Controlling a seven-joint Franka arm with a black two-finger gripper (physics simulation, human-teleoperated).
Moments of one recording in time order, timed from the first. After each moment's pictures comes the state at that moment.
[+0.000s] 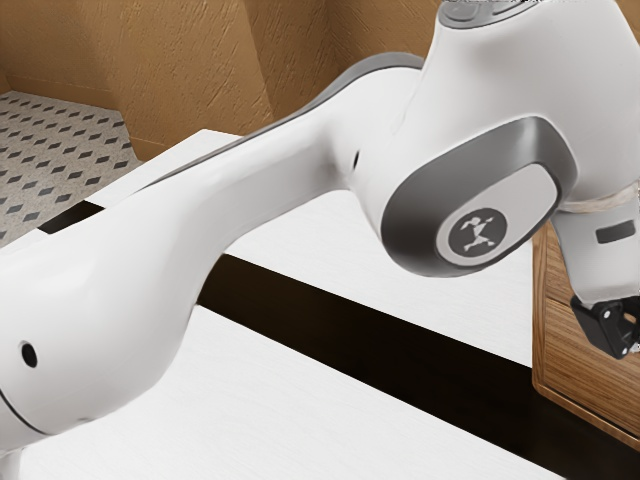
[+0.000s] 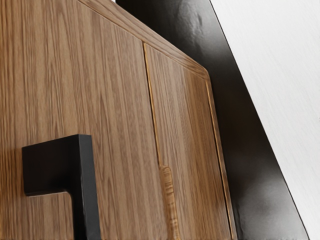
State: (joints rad) arm -0.48 0.37 -0.19 -1.11 0.11 1.97 1.28
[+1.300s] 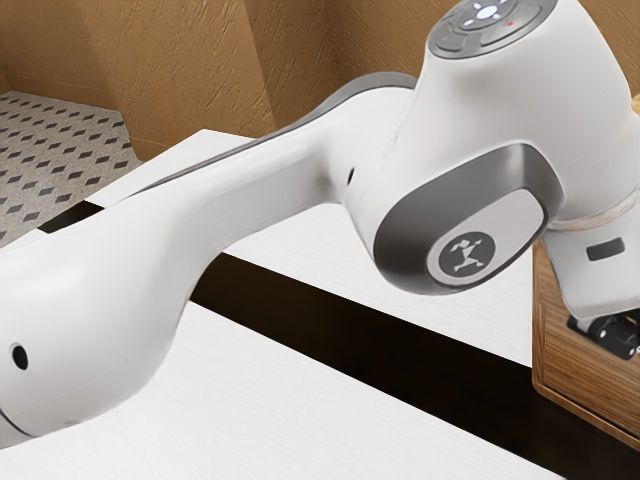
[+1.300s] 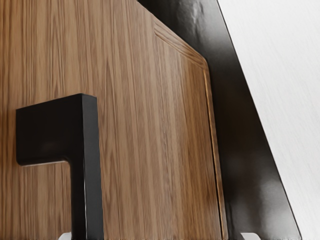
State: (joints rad) arm -0.47 0.32 -0.19 -1.21 0.11 2.02 1.24
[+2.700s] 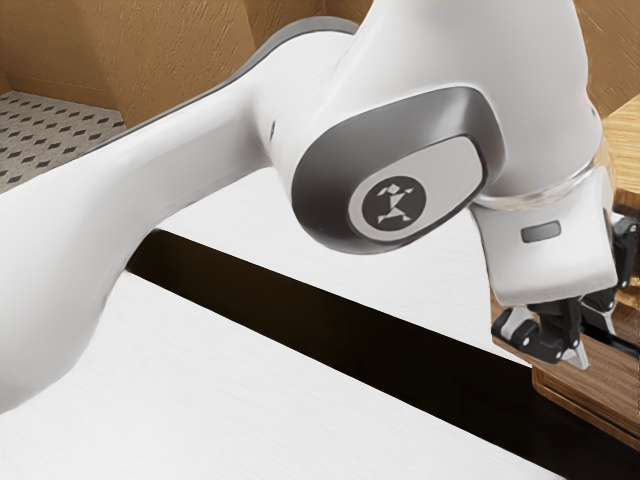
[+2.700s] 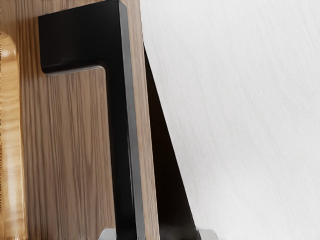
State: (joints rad) arm -0.46 0.21 -0.19 -1.24 0.09 1.73 1.22
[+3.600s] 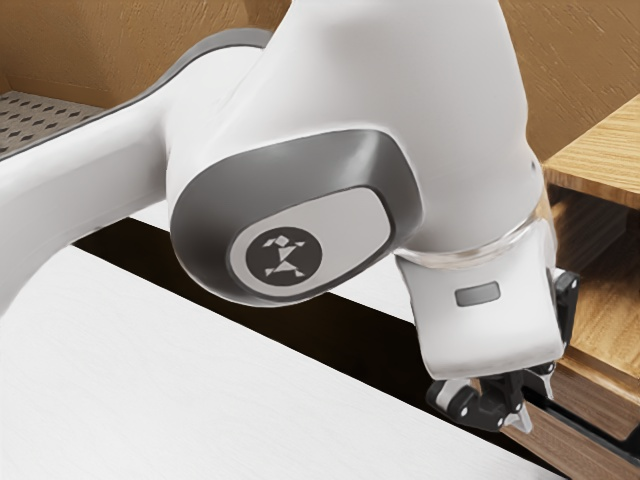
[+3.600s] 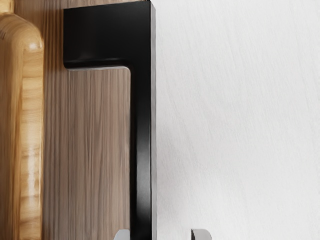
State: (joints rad) arm -0.50 0.01 -0.20 -1.46 0.06 1.69 1.09
